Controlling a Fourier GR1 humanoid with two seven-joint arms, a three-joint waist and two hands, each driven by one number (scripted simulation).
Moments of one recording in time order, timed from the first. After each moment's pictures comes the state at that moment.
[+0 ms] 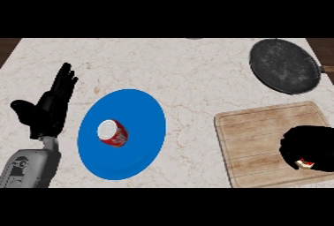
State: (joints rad) left arm -0.23 0.26 0.02 -1.45 0.08 0.14 0.06; right arm -0.27 -0.93 0.51 -1.31 0.98 0.14 -1.01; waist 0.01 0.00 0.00
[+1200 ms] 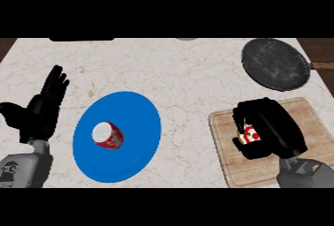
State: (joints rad) left arm -0.20 0.27 0.06 -1.48 0.09 0.12 0.08; right arm -0.20 -0.32 0.25 -1.78 0.90 0.22 0.09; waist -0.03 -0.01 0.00
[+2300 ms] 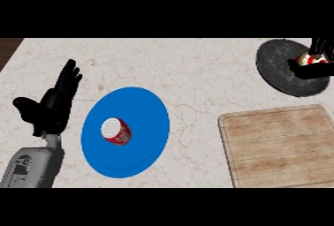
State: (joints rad) left arm -0.25 0.23 0.03 -1.48 0.06 0.11 0.10; right arm -0.66 -0.46 -0.30 -1.11 0.70 0.07 -0.07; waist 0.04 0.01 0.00
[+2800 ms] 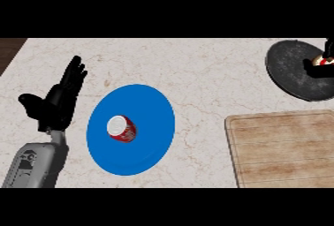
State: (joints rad) left arm -0.28 0.22 0.02 -1.46 0.05 0.09 0.08; right arm -0.79 -0.57 -0.37 -0.62 0.80 -0.21 -0.31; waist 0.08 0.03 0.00
